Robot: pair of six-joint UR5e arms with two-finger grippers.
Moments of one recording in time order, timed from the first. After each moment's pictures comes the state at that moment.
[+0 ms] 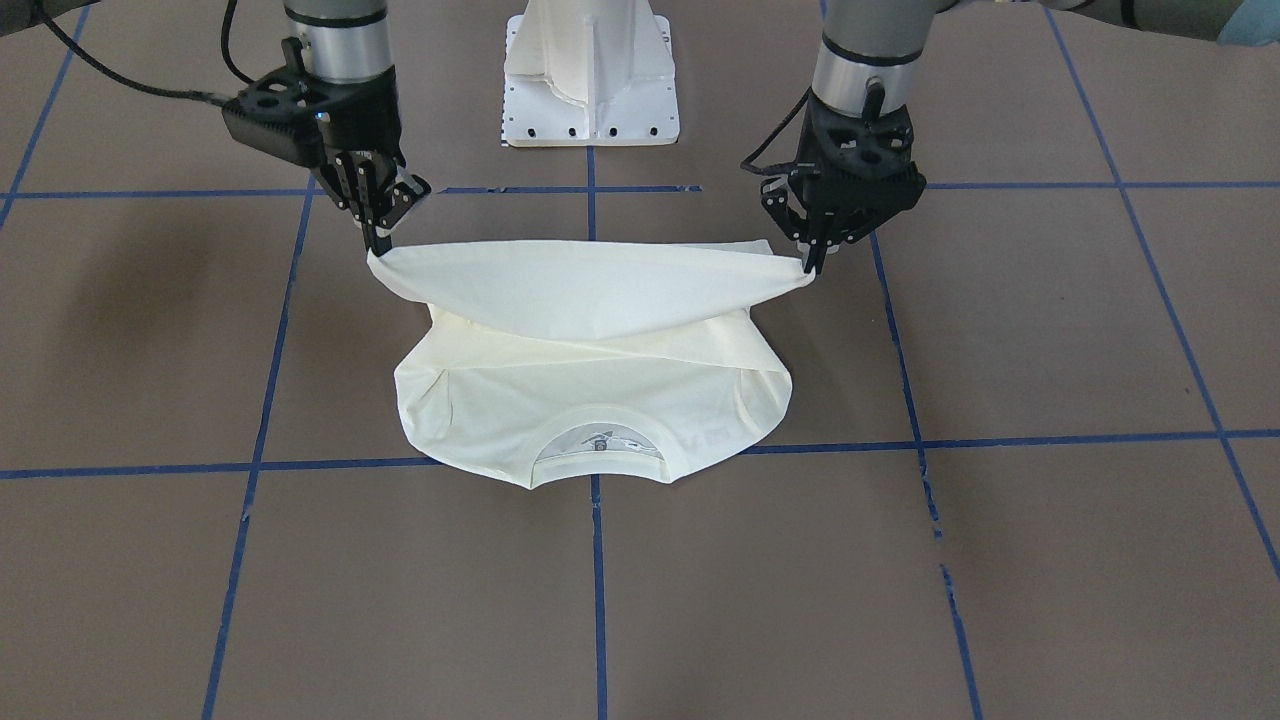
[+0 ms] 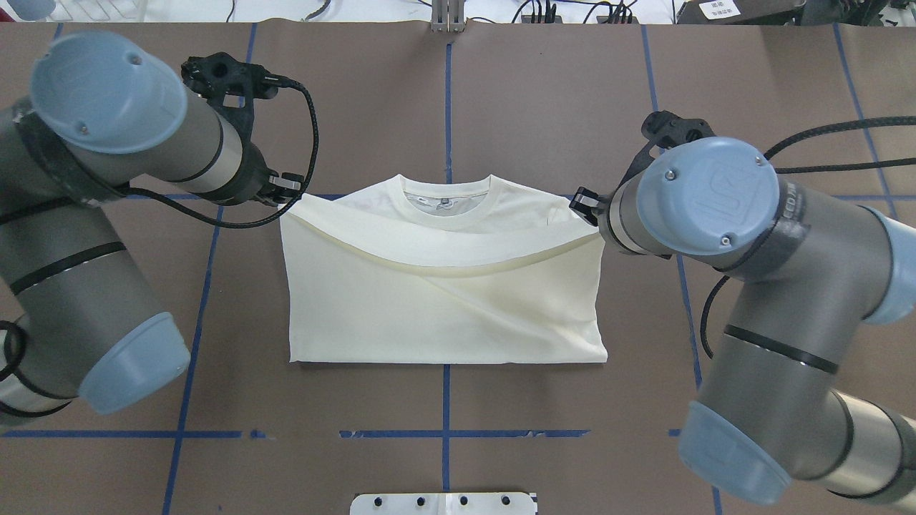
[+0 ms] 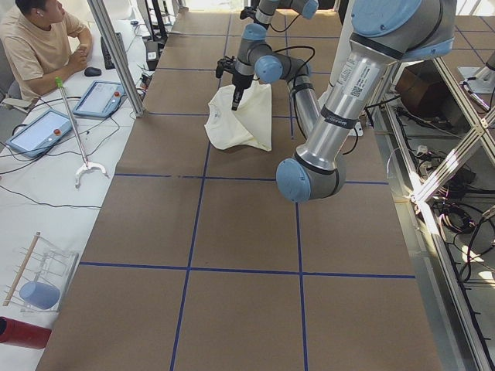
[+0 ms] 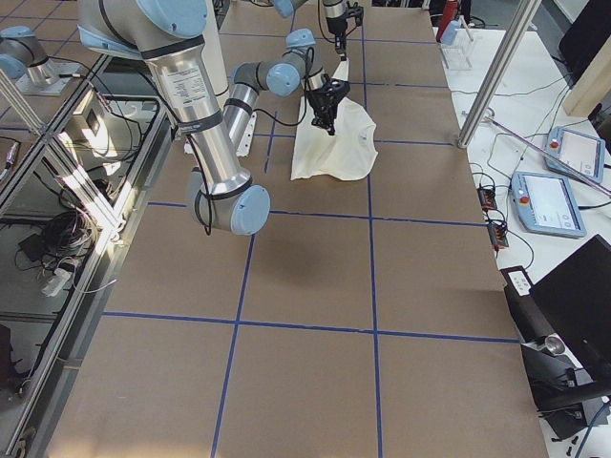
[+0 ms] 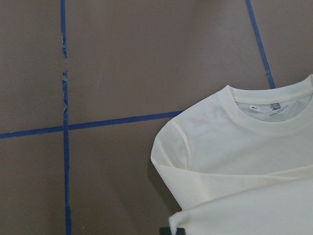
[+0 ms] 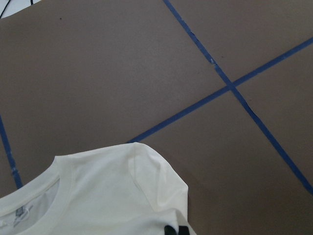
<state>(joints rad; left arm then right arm) -0.71 -2.12 -1.98 -1.41 -1.81 -0.96 0.58 -1.08 2.07 -1.82 1.58 1.68</state>
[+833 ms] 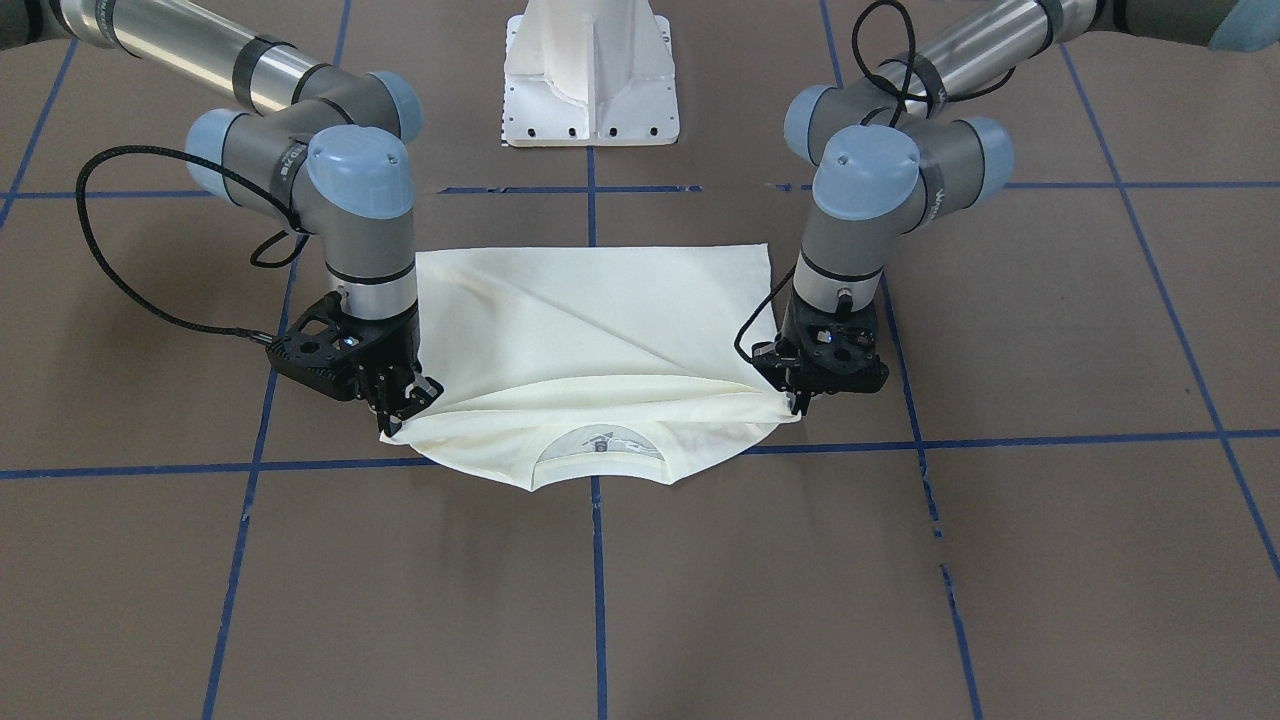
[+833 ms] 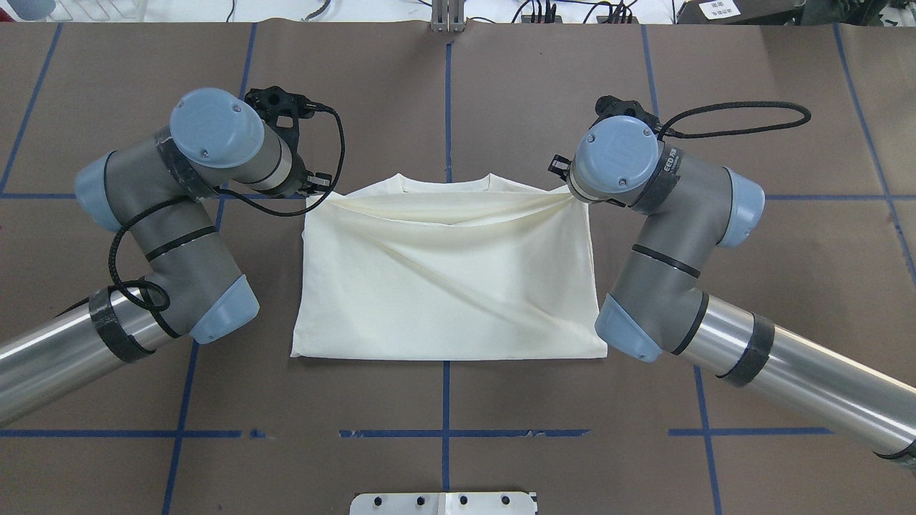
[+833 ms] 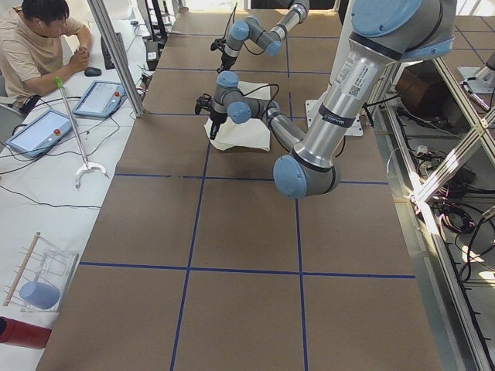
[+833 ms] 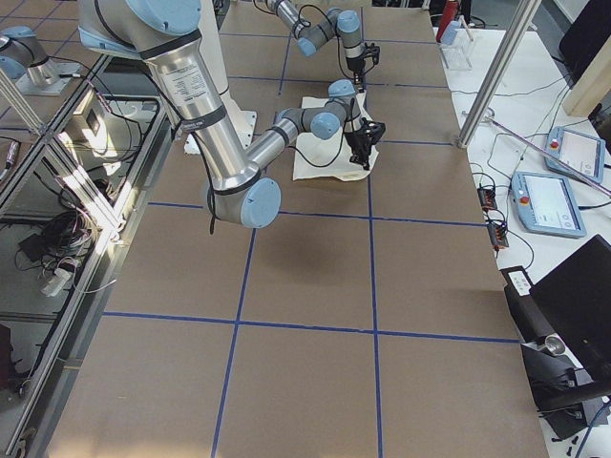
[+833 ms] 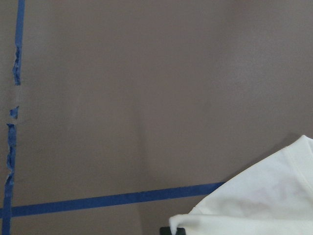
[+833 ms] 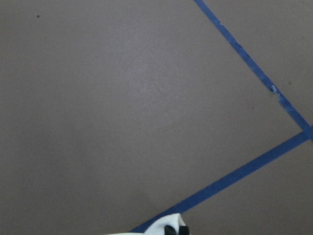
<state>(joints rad) -0.70 -2.13 -1.57 -1.82 -1.77 -0.96 0.64 -1.00 1.59 -1.45 1.59 1.60</state>
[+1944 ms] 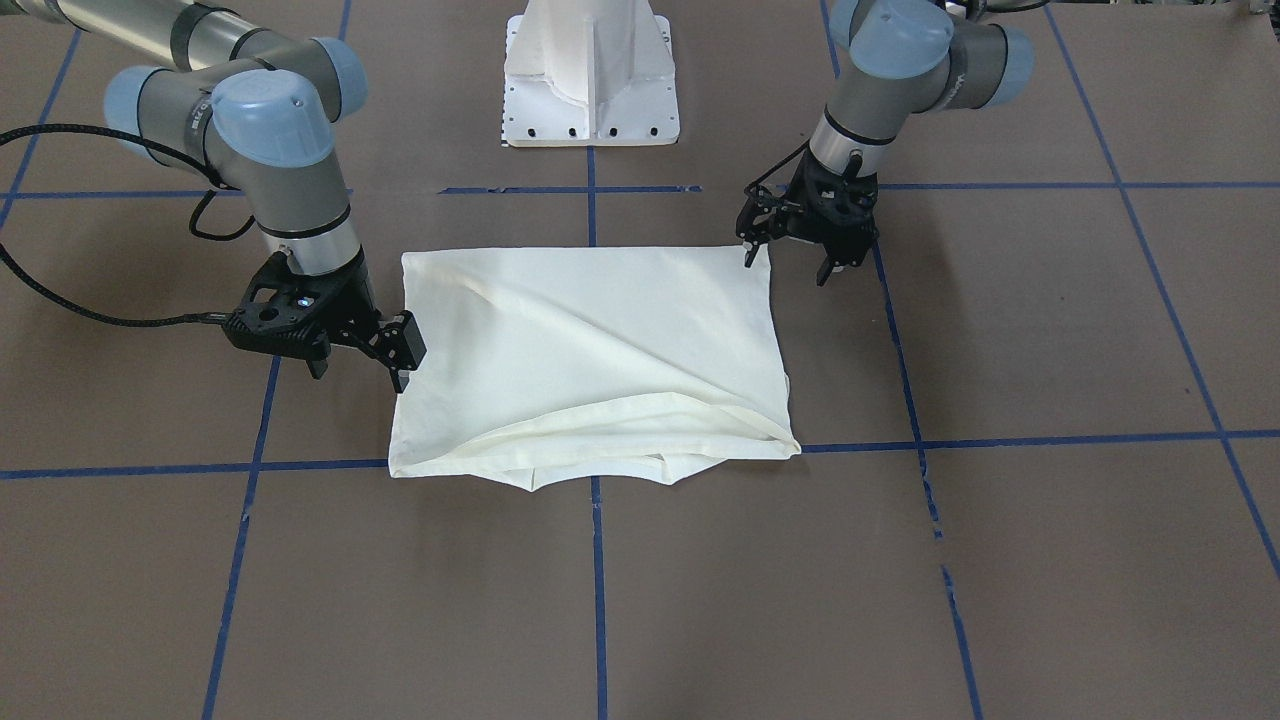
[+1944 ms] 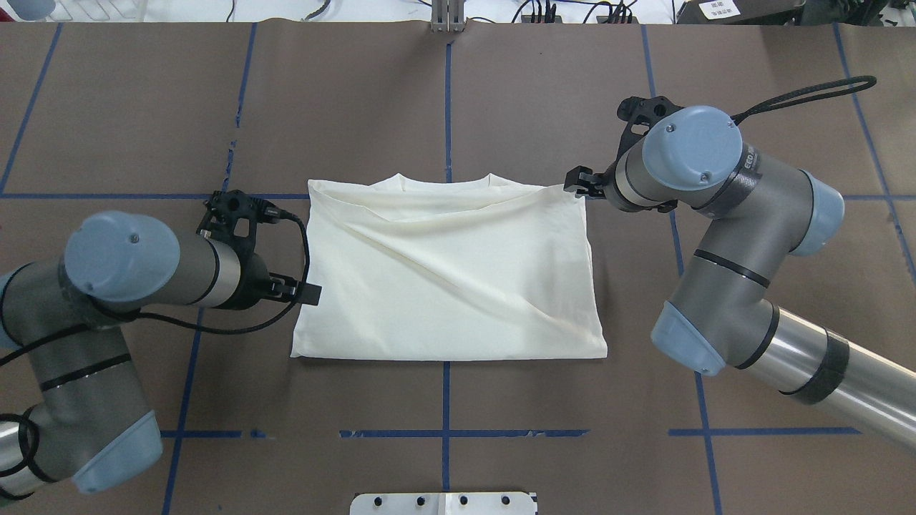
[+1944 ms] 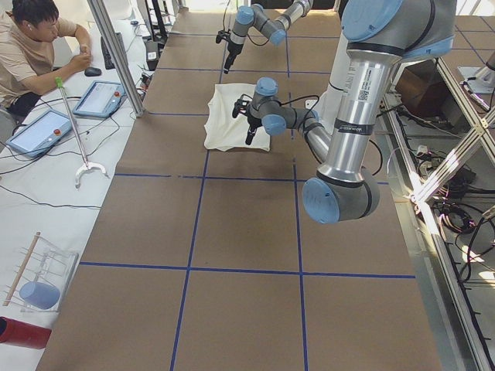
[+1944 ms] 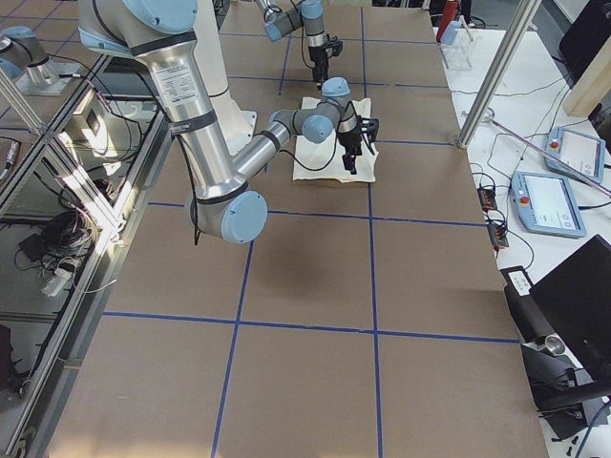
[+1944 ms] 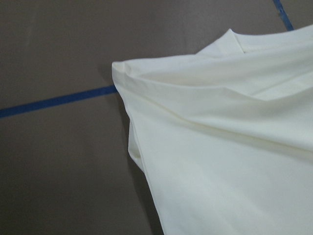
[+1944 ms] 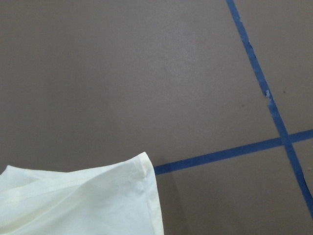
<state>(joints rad) -0.49 -1.79 -1.95 -1.96 -1.78 -1.08 0.68 -1.14 1.78 -1.43 1.72 1.32</state>
